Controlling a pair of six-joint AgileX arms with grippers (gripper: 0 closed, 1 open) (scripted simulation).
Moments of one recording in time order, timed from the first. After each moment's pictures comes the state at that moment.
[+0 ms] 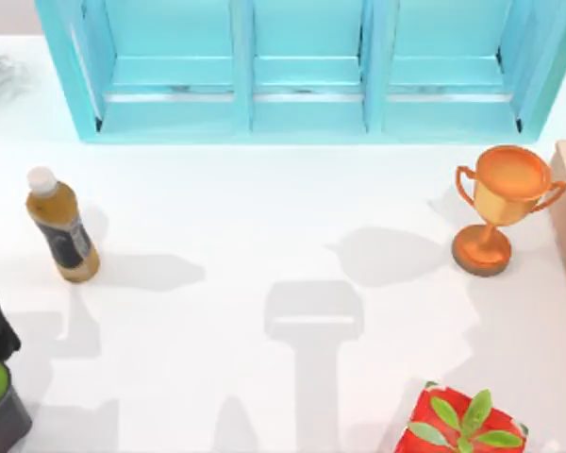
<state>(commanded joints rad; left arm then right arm) 0.00 0.00 0.00 0.00 0.00 0.00 -0.37 1.66 1.03 -0.31 -0.17 -0.84</state>
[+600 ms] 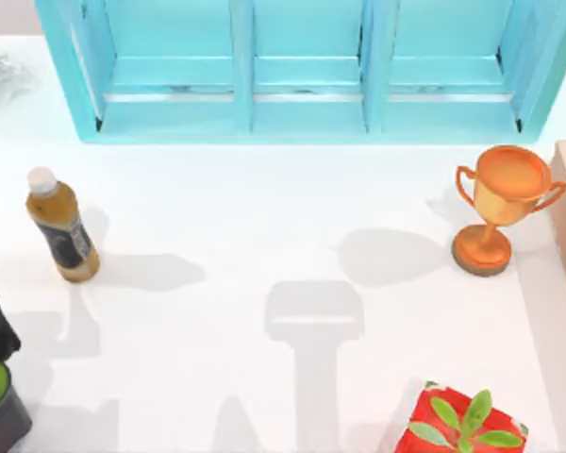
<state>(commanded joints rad) 0.00 0.00 0.00 0.00 0.00 0.00 -0.83 1.75 1.09 -0.96 -0.95 -1.70</state>
